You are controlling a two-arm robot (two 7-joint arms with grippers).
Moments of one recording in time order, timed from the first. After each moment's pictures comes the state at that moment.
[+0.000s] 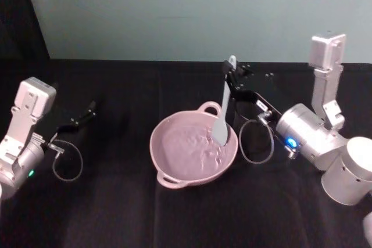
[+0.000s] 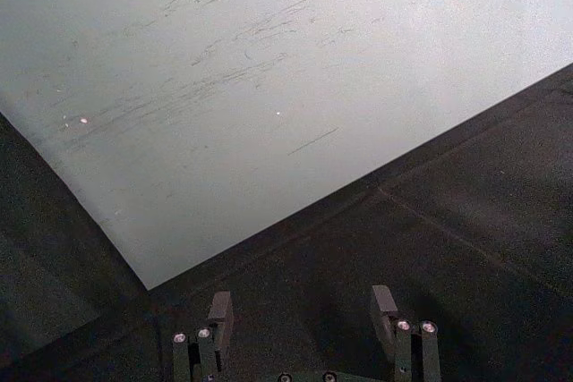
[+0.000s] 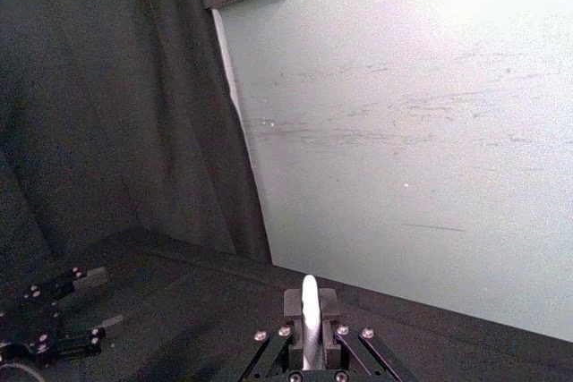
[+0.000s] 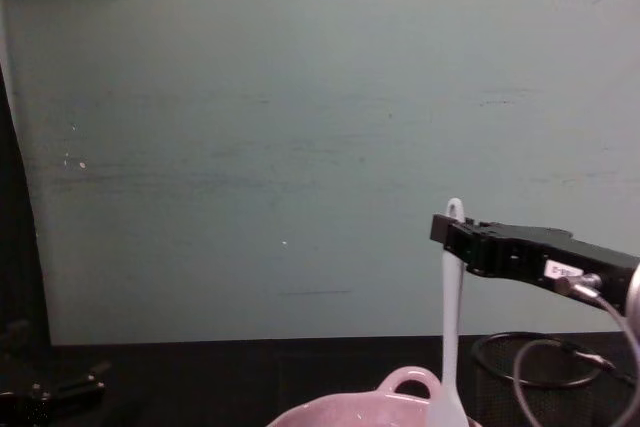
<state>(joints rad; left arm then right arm) -0.20 0.60 0.45 -1.41 -0.25 -0.12 0.03 0.25 0.29 -0.33 -1.51 0.46 0.03 0.31</state>
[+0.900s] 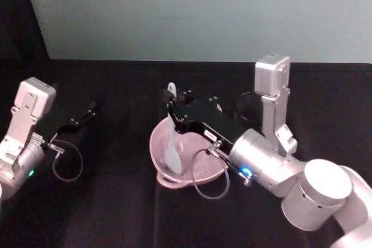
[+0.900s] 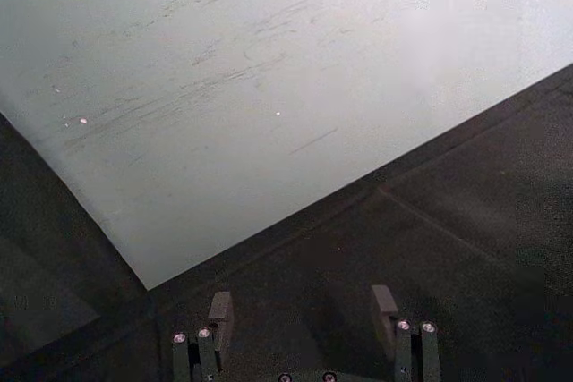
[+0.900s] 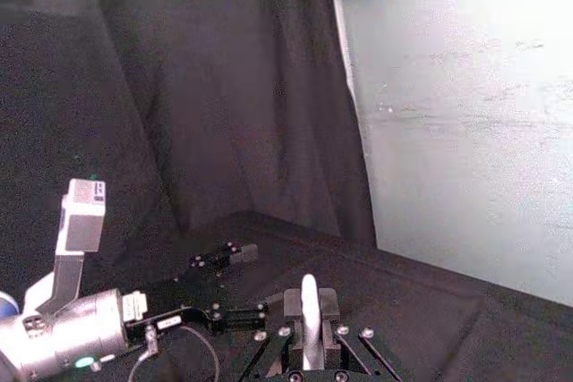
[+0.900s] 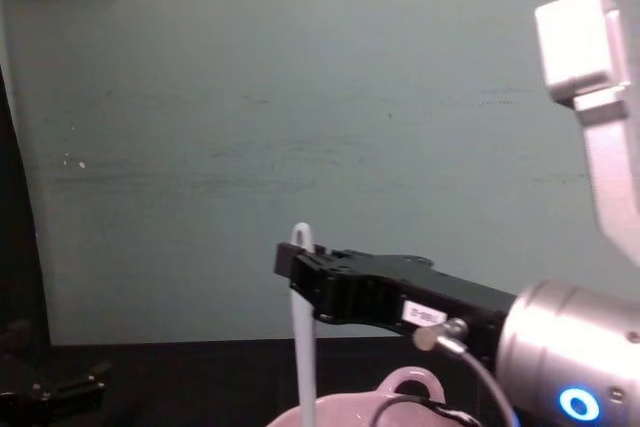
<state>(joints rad) -0.20 0.60 0.45 -1.41 -0.25 -0.12 0.03 0.19 0.24 -0.46 -1.61 0.42 0.04 0.36</state>
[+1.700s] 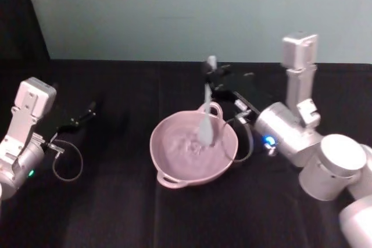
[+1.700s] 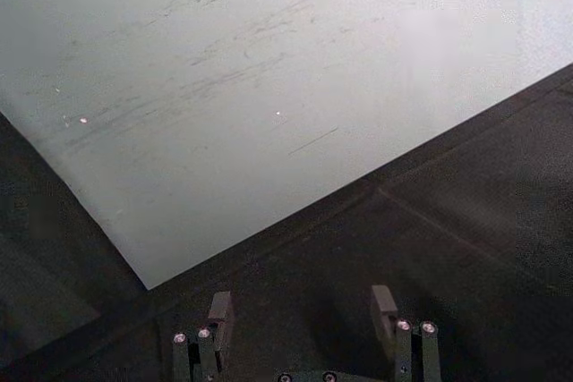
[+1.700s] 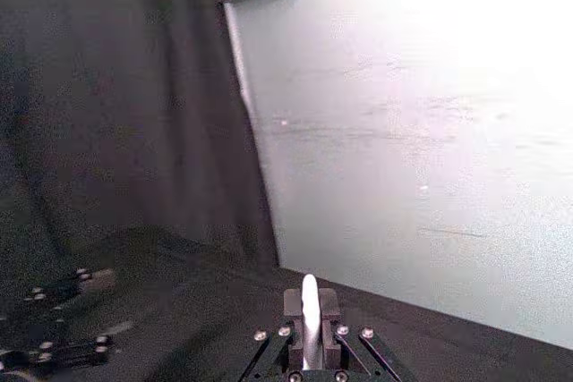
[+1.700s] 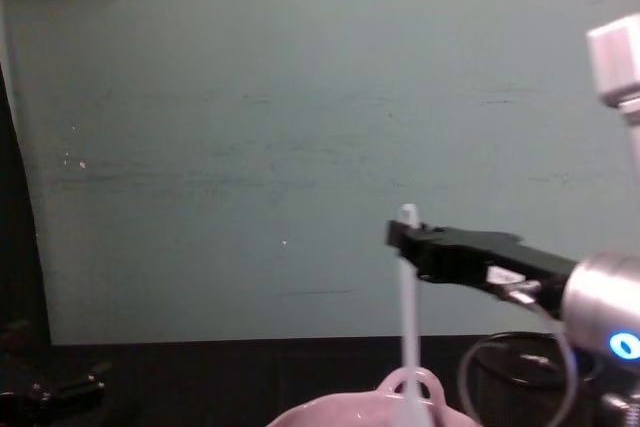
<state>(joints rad) -0.20 0.60 0.45 -1.41 -0.25 -0.12 0.03 0.29 0.23 -0.37 -1.44 0.40 0.00 0.31</state>
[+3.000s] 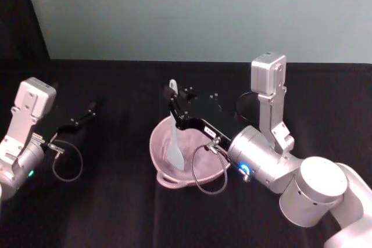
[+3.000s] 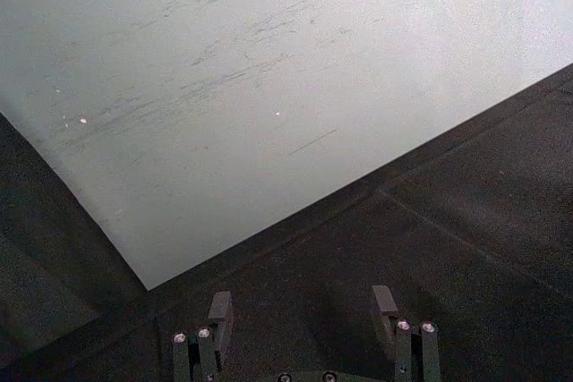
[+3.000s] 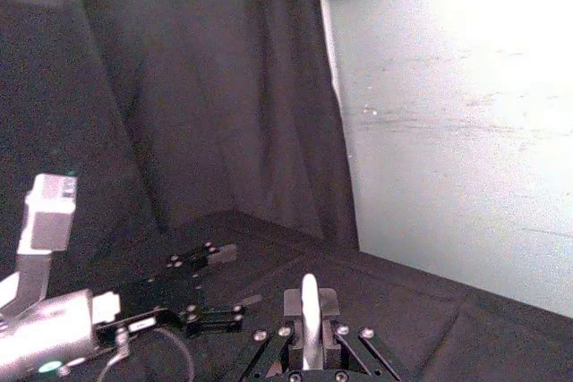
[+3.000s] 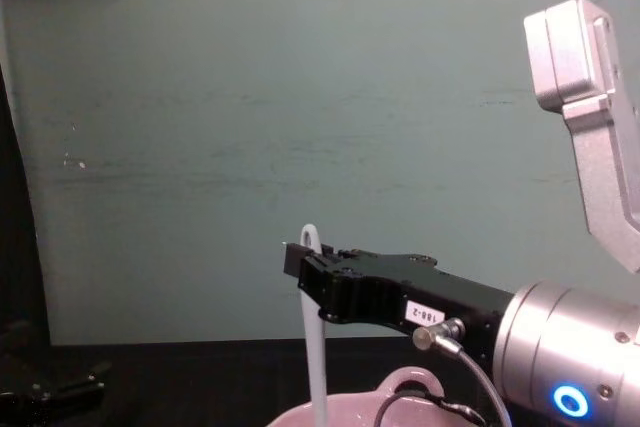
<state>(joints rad) -0.20 0.60 0.45 -1.41 -0.25 -0.12 0.03 0.21 0.22 -0.45 -1.57 0.38 0.03 0.35</state>
